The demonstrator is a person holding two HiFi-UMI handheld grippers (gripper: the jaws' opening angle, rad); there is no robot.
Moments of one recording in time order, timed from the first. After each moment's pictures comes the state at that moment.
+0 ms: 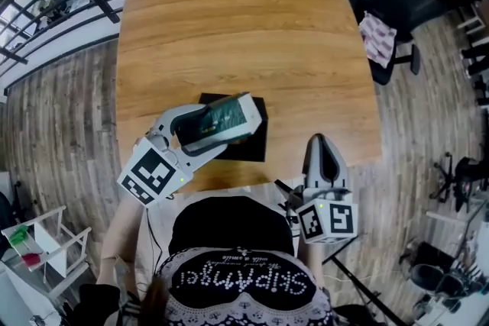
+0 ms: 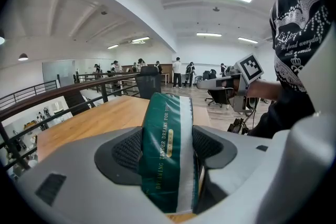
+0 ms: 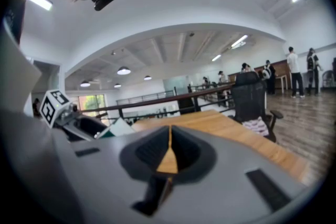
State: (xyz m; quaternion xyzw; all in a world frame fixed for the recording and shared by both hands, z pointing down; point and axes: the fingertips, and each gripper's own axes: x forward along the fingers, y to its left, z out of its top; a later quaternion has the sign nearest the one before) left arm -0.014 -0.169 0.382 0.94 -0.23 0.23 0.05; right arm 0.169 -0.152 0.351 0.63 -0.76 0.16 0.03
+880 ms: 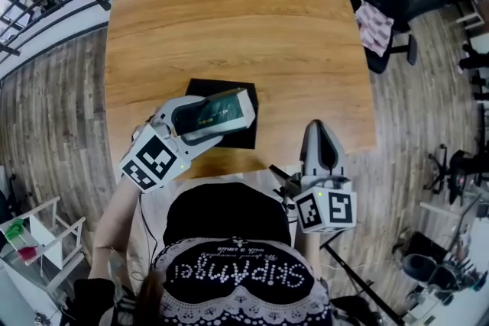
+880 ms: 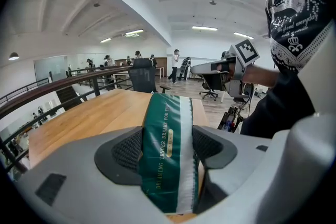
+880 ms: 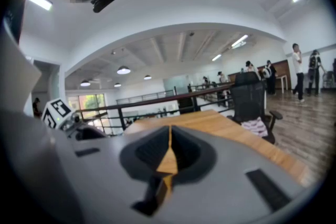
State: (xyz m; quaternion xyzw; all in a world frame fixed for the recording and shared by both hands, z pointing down) left arm 0.000 -0.163 0.420 0.94 -0.20 0.27 0.06; right arm 0.178 -0.161 0.350 0.63 -0.76 0.16 0.03
